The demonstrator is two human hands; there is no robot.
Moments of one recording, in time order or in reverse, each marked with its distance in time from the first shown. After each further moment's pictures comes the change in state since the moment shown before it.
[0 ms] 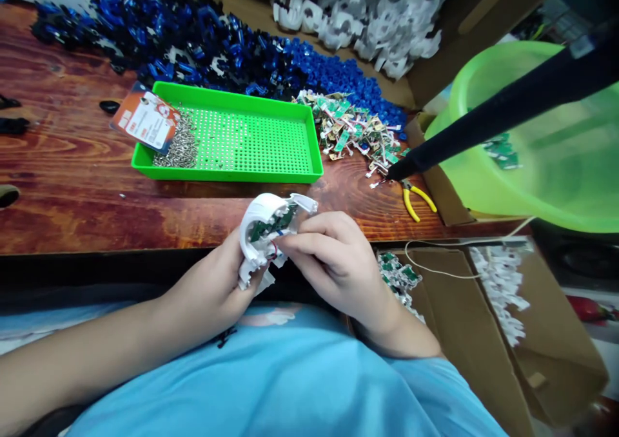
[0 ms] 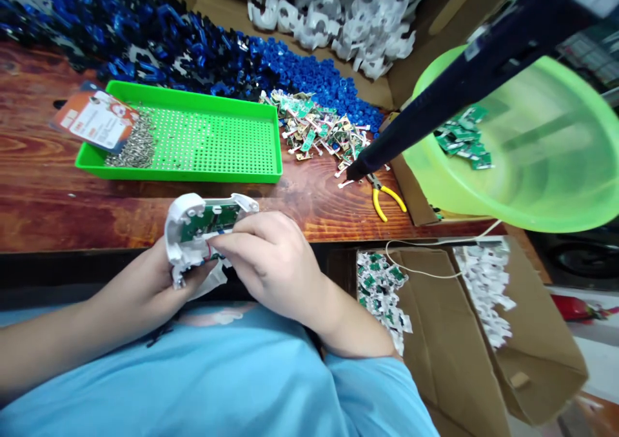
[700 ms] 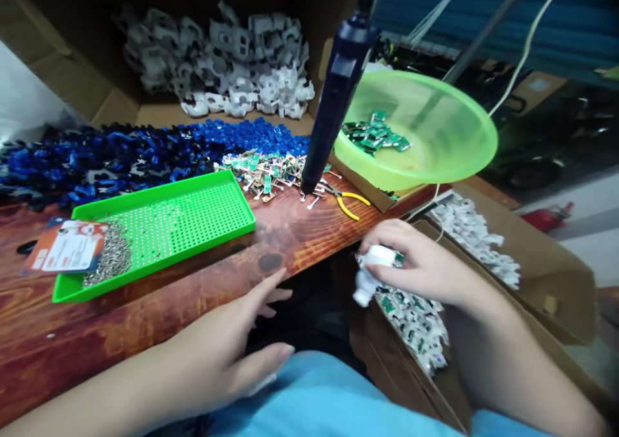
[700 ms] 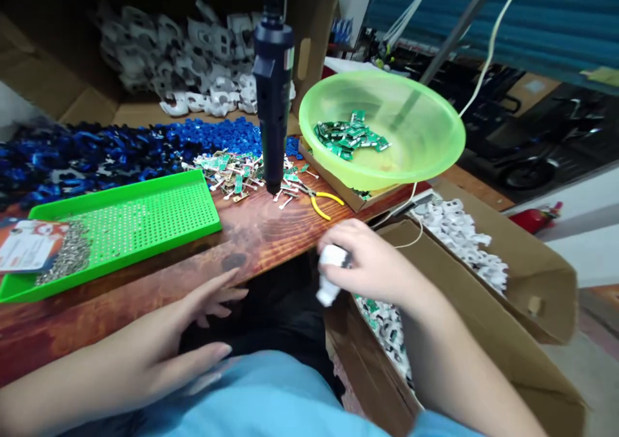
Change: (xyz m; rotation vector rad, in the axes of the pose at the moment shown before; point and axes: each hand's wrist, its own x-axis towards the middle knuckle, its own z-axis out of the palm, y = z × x) left_hand 0.050 0.024 0.002 0.065 -0.559 0.214; right_hand -0.077 0.030 -0.135 -0.351 -0.253 0.582
